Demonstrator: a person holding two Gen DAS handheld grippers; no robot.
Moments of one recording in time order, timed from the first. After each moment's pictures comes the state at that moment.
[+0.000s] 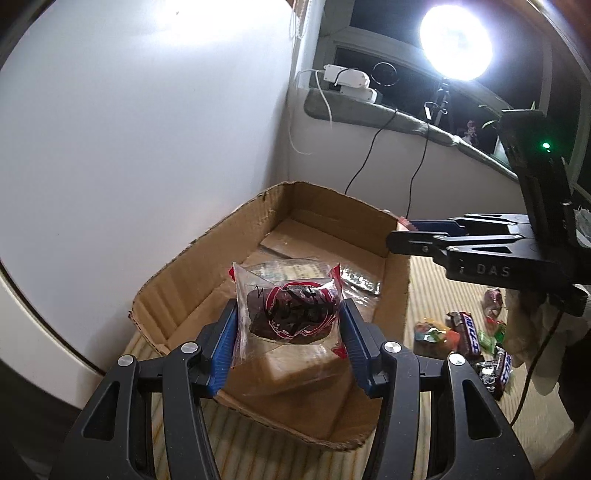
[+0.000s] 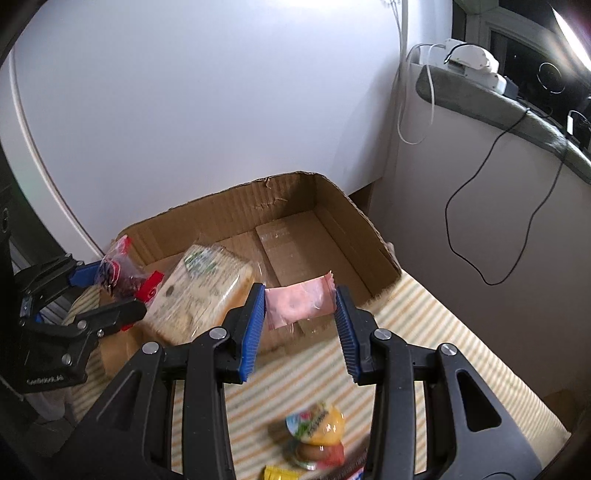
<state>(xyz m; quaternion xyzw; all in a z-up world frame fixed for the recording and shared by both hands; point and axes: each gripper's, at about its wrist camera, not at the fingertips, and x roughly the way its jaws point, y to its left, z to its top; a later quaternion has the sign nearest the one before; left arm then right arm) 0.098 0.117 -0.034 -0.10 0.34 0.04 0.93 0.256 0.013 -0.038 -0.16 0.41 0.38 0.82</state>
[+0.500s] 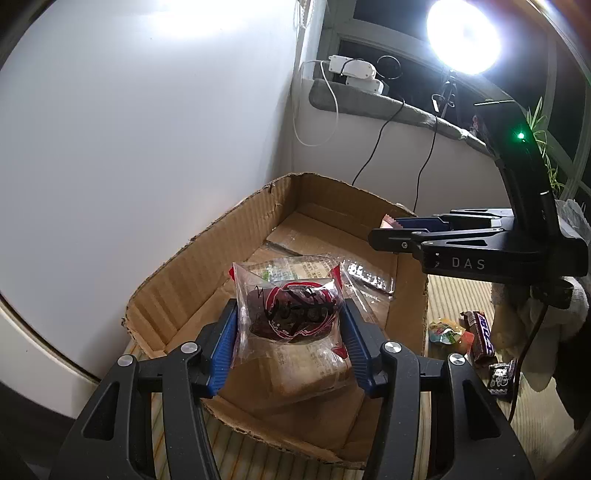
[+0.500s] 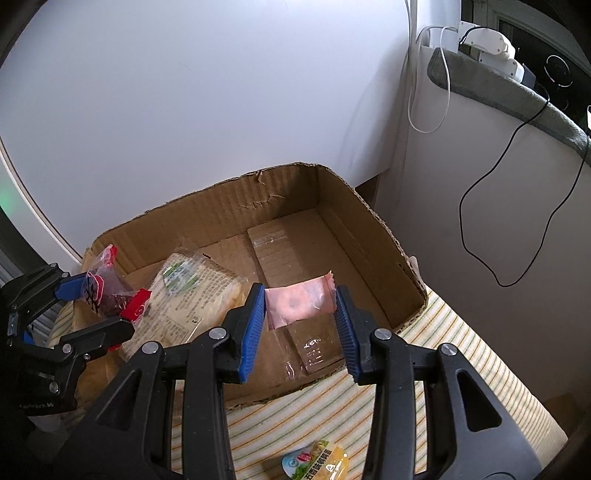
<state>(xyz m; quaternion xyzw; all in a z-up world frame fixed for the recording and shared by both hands) 0.111 0.119 -0.040 -0.10 0.35 0.04 0.93 0.281 0.034 -0.064 -0.16 0.43 0.38 0.81</state>
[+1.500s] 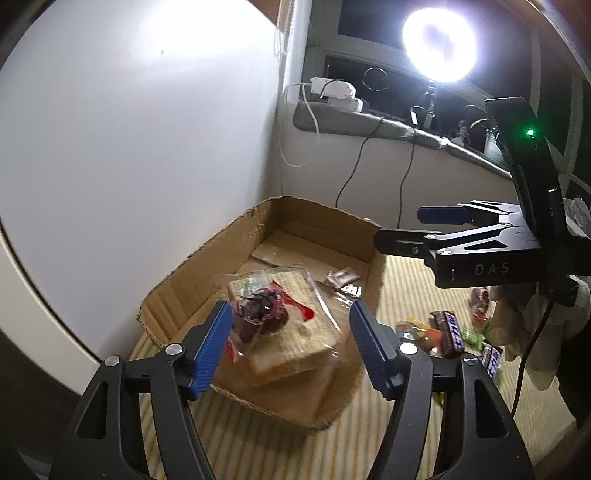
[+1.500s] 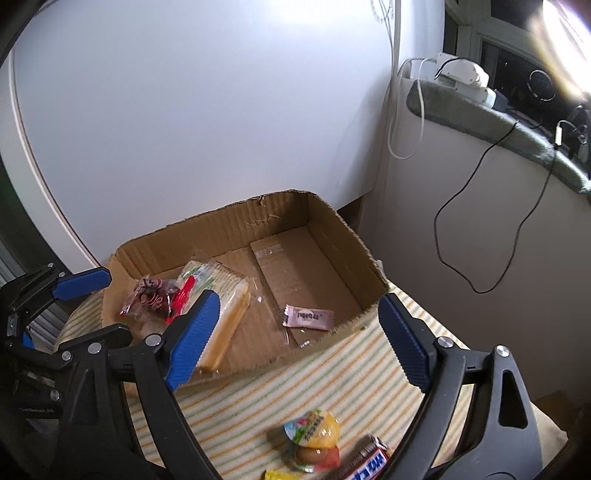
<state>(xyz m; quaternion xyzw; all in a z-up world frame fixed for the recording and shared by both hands) 0.078 0.099 -0.014 -0.08 0.32 0.03 0.94 0.248 0.009 -0.024 -0.16 0.38 0.36 0.84</state>
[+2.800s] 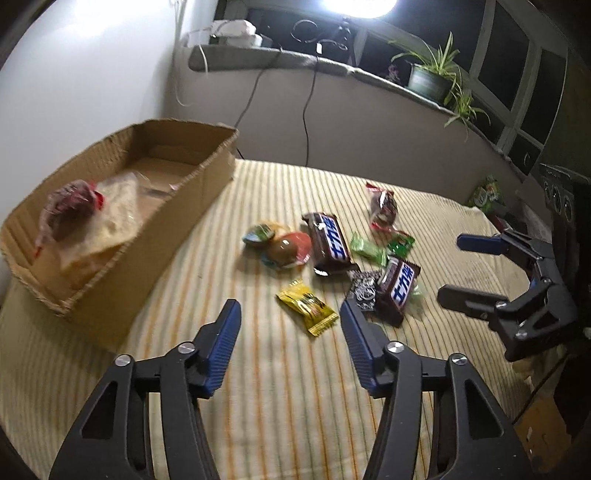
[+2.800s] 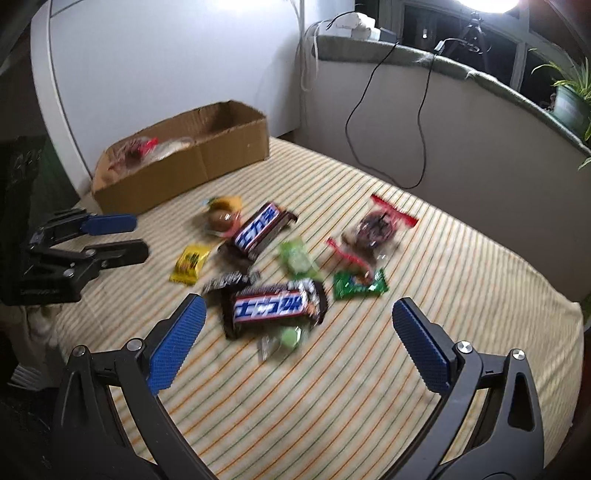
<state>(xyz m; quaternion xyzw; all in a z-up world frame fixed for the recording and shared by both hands) 0.067 -0.017 -0.066 -0.07 0.39 -0.10 0.91 0.137 -0.189 -0.058 -0.13 0.43 0.28 0.85</state>
